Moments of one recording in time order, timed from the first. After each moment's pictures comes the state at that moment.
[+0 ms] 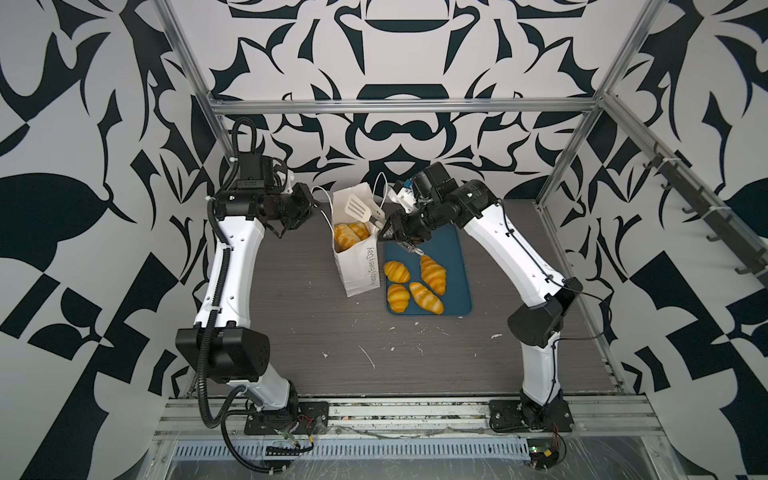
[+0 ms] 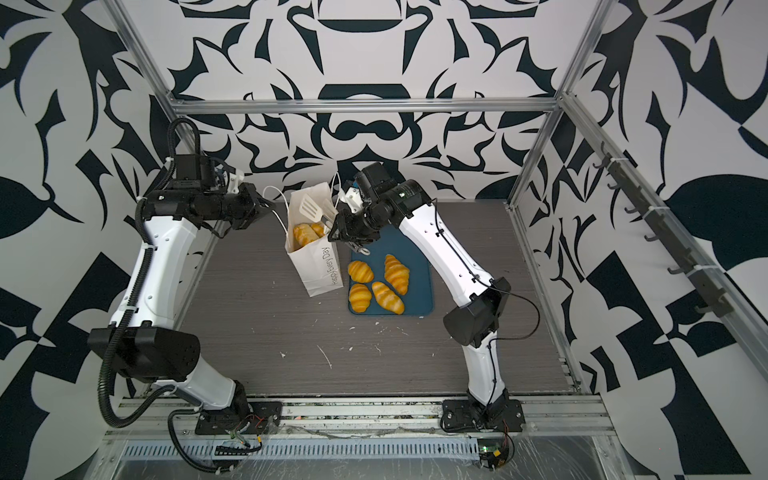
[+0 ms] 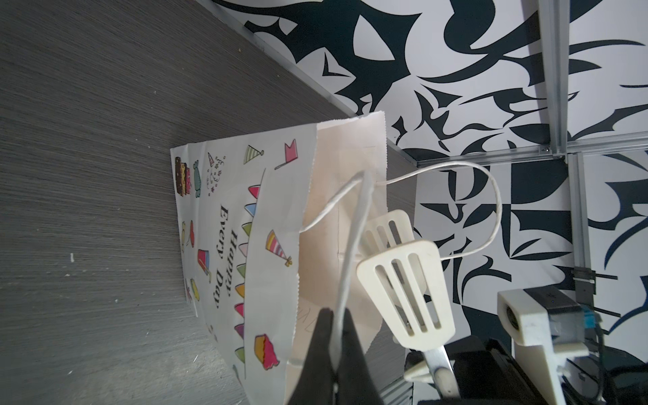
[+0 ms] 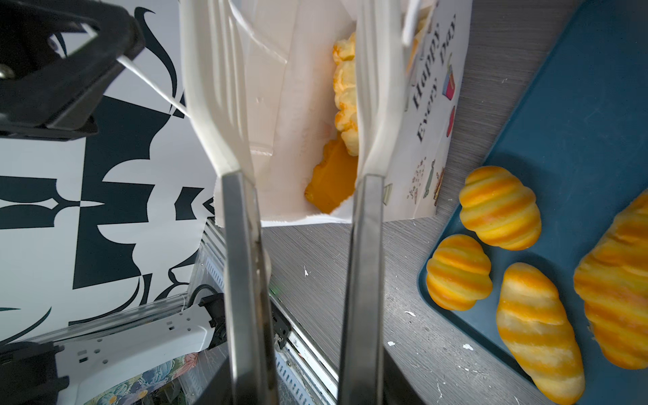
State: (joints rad) left arm -0.02 1.62 1.88 -1.04 0.57 -0.61; right arm 0.65 2.01 2.36 -1.24 -0.51 0.48
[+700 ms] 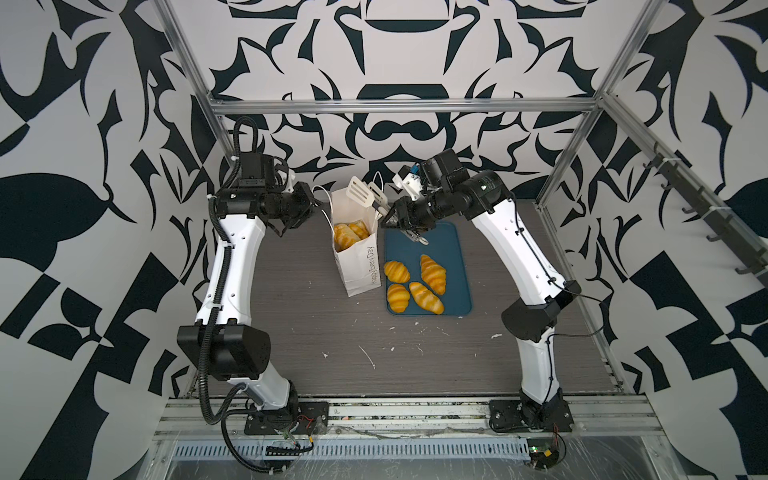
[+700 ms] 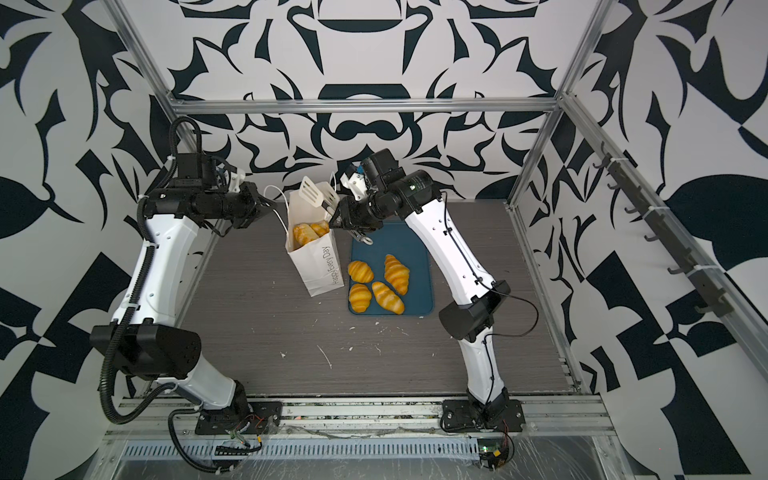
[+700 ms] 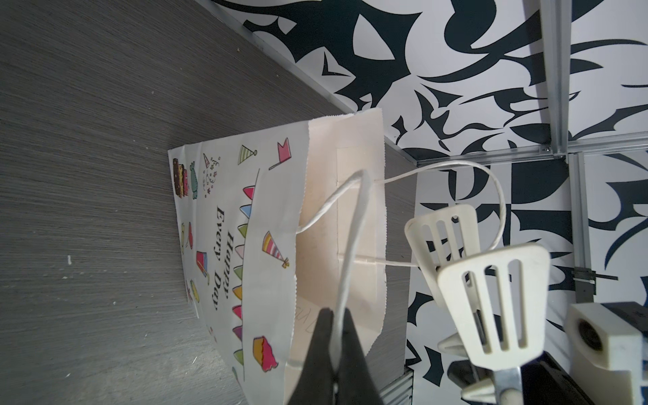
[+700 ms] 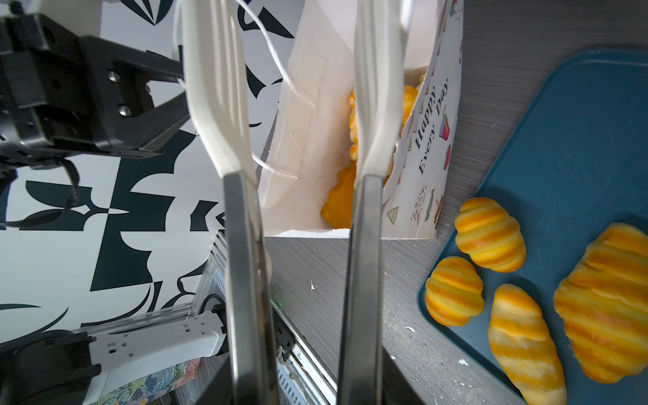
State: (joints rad) left arm -0.02 1.63 1.89 -1.05 0.57 -0.61; right arm 0.62 2.07 2.60 -1.34 -0.52 0.46
